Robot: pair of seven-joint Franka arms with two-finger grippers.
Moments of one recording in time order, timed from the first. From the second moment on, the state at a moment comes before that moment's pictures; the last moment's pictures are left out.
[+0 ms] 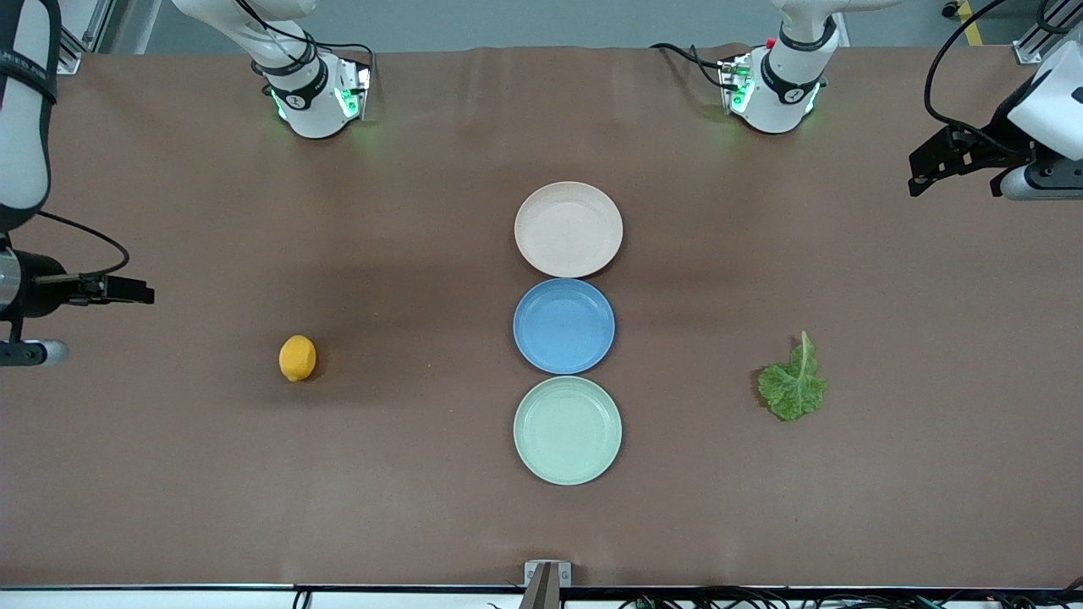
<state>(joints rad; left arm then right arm) 0.05 -0.07 -0.15 -1.57 0.02 1.49 -0.06 0.00 0.33 -0.11 -1.33 0.03 1.42 -0.13</state>
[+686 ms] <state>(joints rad) 0.05 -0.08 -0.15 -1.57 -0.01 1.49 -0.06 0.00 0.02 -0.11 -1.64 0.01 1.54 -0.13</state>
